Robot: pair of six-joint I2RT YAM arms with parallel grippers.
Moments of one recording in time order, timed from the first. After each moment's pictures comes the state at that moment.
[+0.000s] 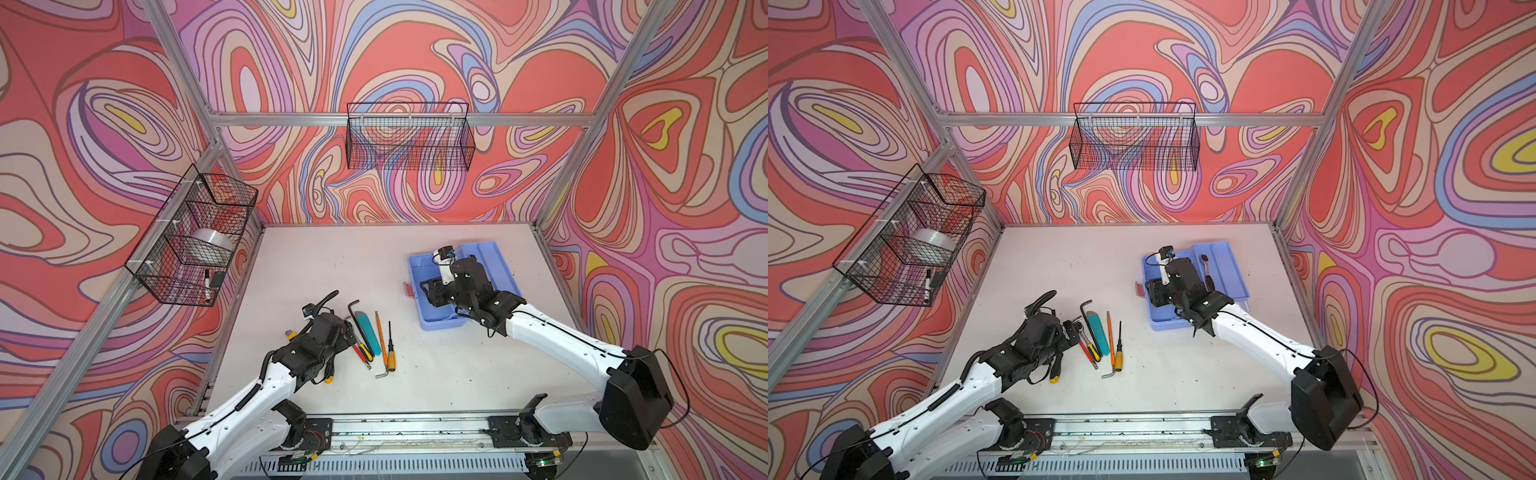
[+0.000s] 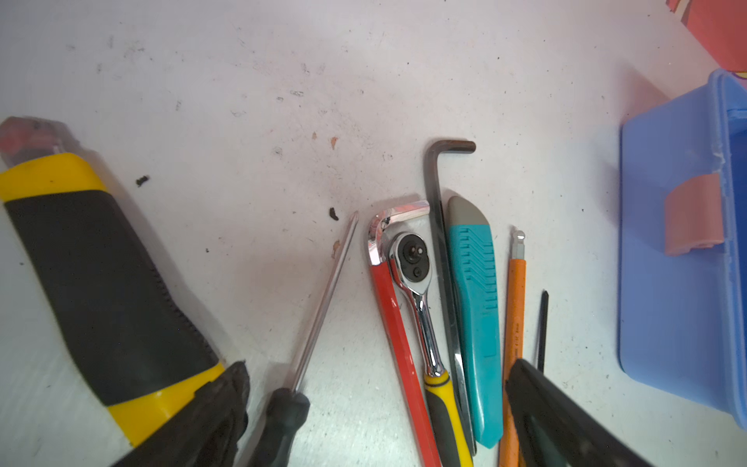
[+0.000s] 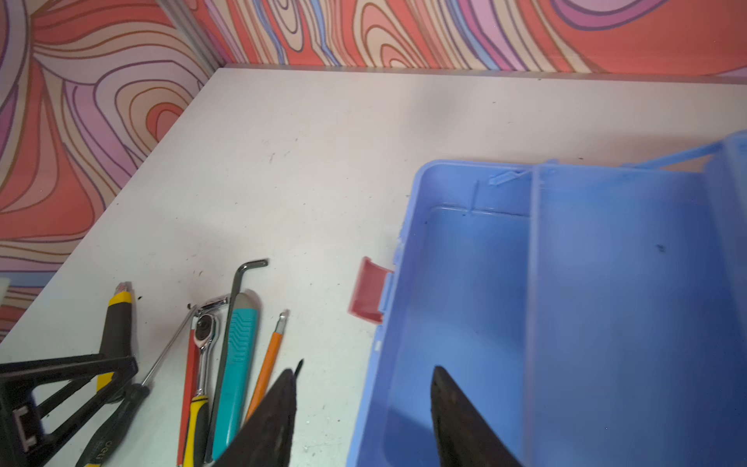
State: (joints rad) left arm -0.54 0.90 0.45 -0.45 -0.27 -0.95; right arm 0.68 1.38 0.97 -0.17 0.04 0.33
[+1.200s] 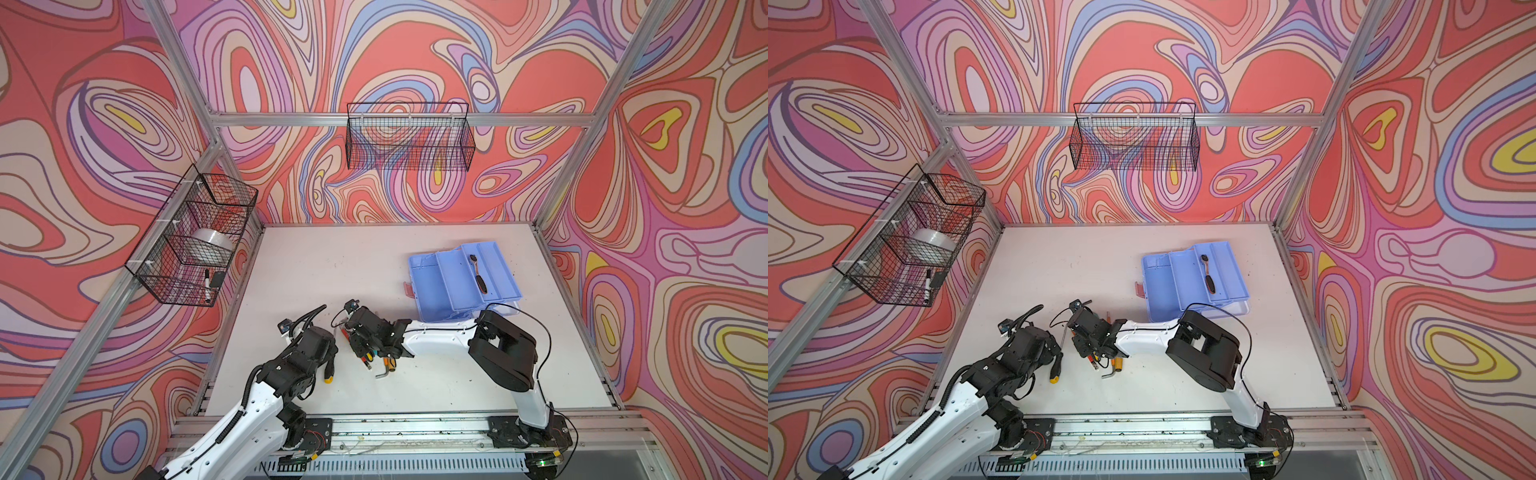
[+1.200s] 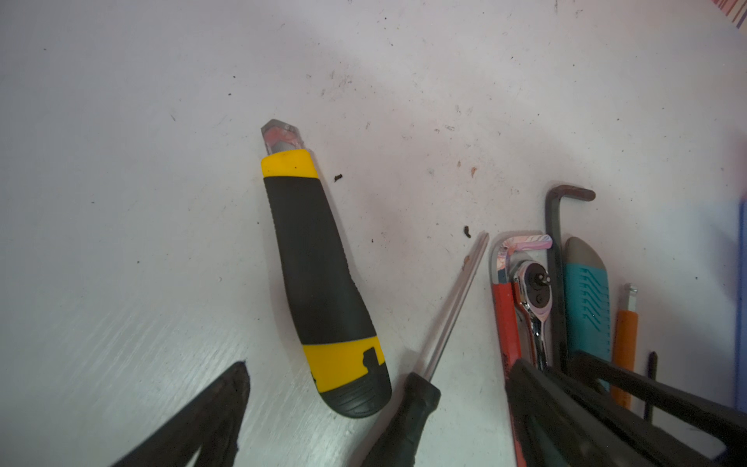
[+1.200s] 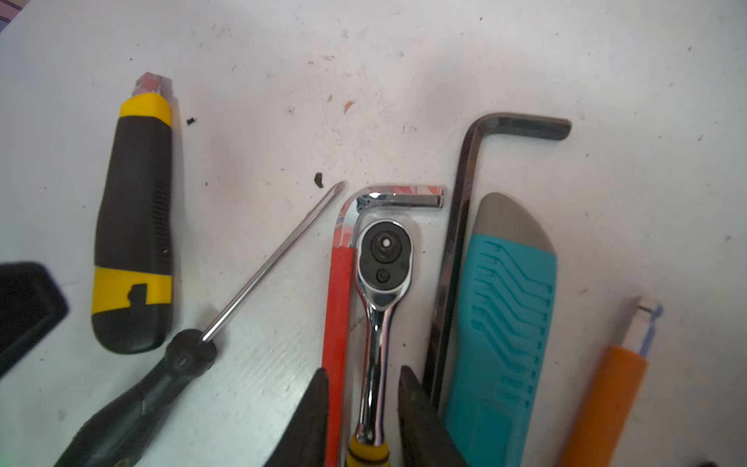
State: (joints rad) left arm -0.52 0.69 0.40 -0.71 -0.45 -1.07; right arm 1.10 2.08 1.36 -0.14 0.12 0.41
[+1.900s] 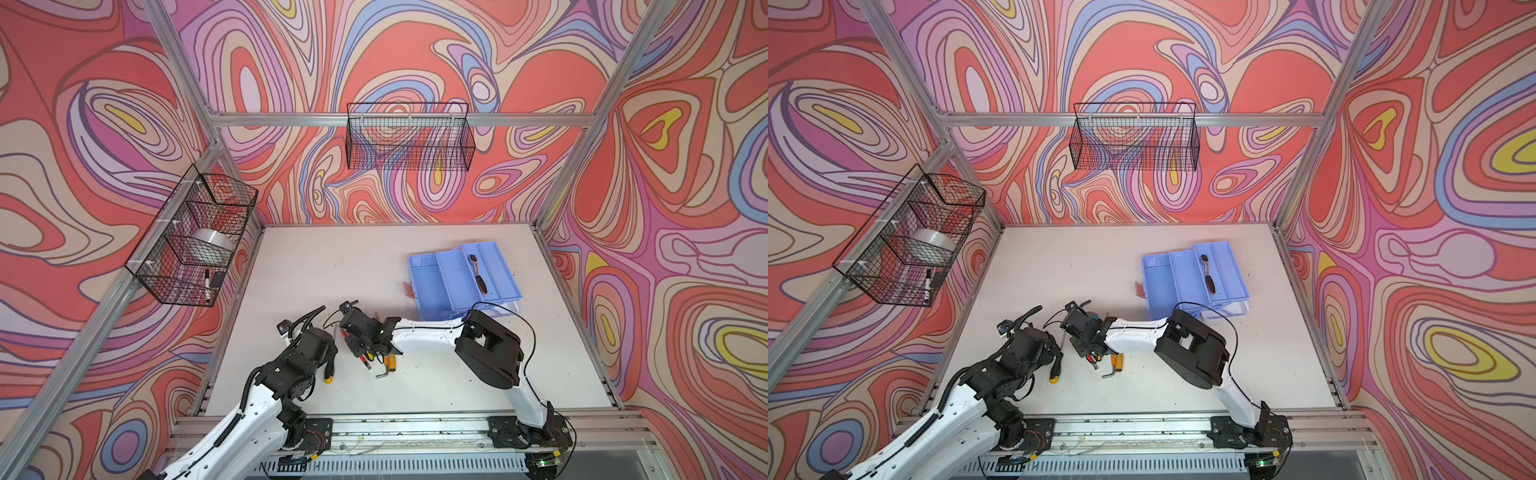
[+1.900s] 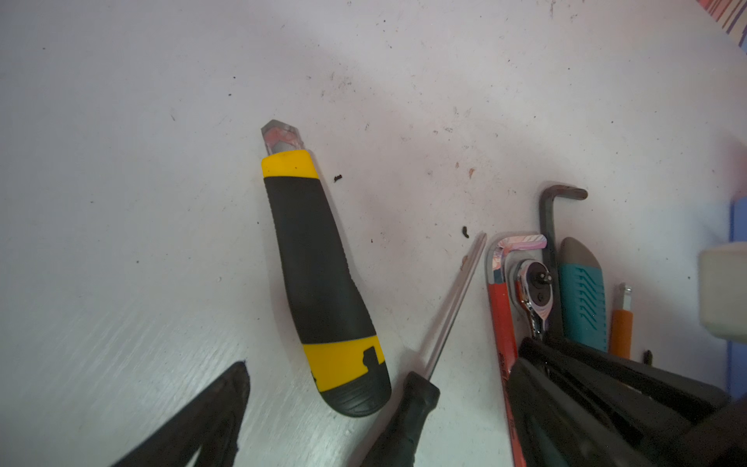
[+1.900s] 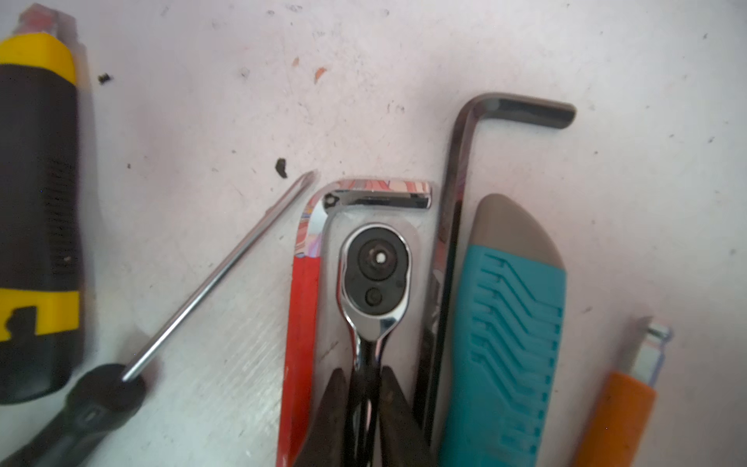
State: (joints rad) left arm -0.52 0.67 0.39 -0.71 -0.45 -1.07; right arm 1.10 2.17 1.49 -0.29 0.21 0.36
